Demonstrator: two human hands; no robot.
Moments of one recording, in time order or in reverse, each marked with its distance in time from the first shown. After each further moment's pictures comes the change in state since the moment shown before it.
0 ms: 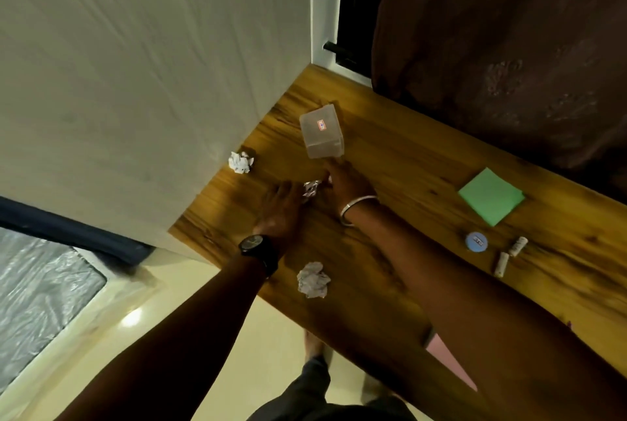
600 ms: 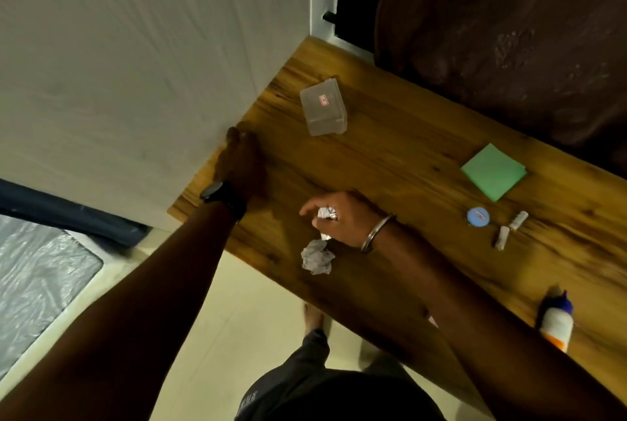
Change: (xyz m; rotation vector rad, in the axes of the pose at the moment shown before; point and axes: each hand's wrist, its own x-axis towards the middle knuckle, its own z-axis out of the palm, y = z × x) left_hand 0.035 -0.057 -0.053 -0.126 0.210 -0.245; right_hand -0.091 -0.026 -0.016 0.357 -0.358 -0.134
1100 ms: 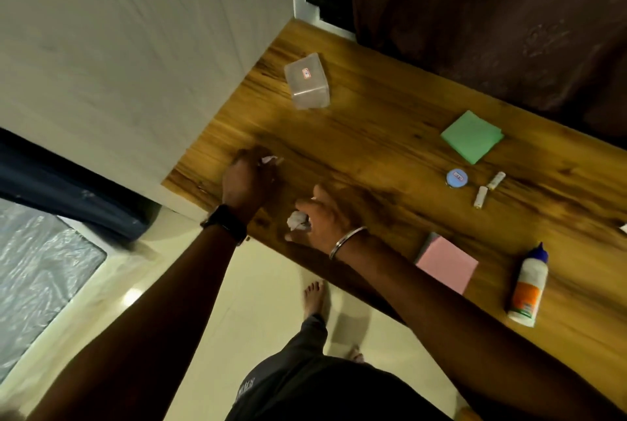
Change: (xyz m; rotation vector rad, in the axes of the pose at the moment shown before) left_hand -0.094 -0.008 0.036 -0.159 0.043 0.197; right_hand -0.051 0.004 0.075 -0.305 0.100 0.106
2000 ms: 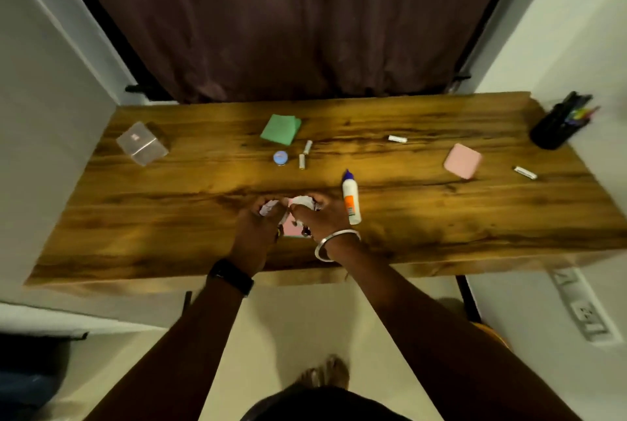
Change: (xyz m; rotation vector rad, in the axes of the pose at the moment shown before) left_hand -0.212 0.238 0.088 -0.853 -0.436 0.091; right_hand -0.253 0.090 -0.040 0.994 0.905 0.520
